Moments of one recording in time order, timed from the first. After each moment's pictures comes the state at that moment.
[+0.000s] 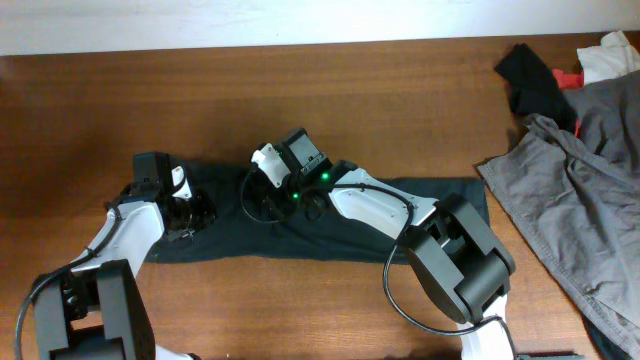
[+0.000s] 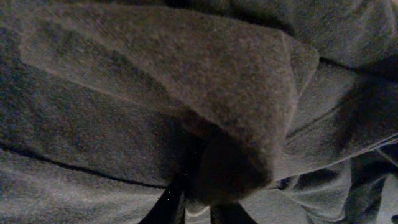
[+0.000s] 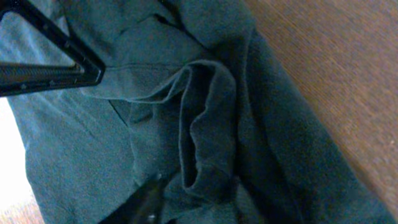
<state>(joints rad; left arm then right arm) 0.13 1.68 0.88 -0.49 0.26 -0.29 0.69 2.09 1.40 -0.25 -0.35 -0.05</state>
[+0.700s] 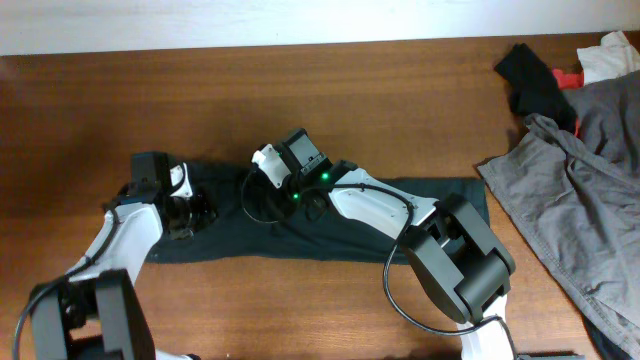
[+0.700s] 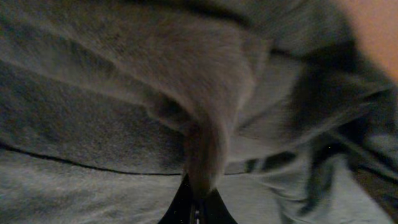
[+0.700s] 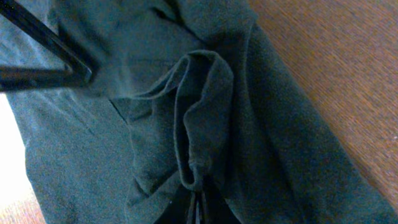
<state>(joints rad) 0.13 1.63 0.89 -0.51 0.33 -0.29 0.69 2.09 1.40 -0.26 -0.35 -0.05</state>
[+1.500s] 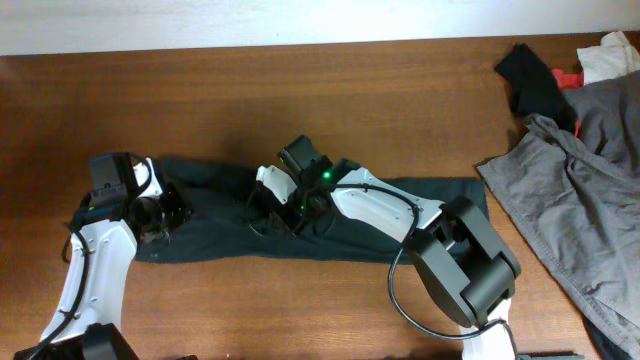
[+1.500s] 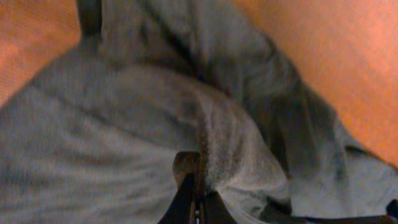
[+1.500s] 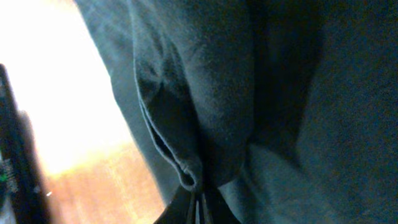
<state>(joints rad) 0.25 1.46 0.91 -0.64 0.34 -0.30 0.69 2.06 1.40 -0.51 -0.59 -0.03</state>
